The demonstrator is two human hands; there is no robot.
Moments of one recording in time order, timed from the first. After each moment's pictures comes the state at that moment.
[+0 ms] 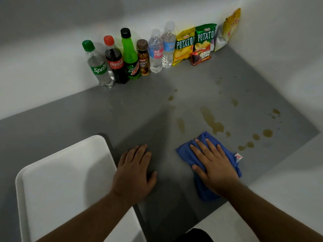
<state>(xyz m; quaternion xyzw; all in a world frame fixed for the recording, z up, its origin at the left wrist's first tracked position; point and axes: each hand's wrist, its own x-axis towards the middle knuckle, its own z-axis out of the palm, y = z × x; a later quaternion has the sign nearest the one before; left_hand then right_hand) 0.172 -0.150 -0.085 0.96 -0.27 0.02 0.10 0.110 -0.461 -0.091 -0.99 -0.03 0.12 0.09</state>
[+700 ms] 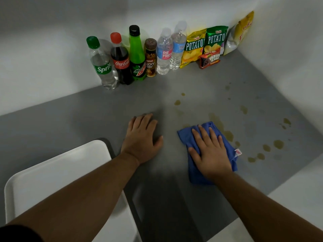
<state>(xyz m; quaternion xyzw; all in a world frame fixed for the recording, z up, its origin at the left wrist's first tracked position) 0.296 -0.185 -0.078 0.96 -0.25 0.01 0.15 0.191 -0.434 -0.088 -0.99 0.07 0.09 0.09</state>
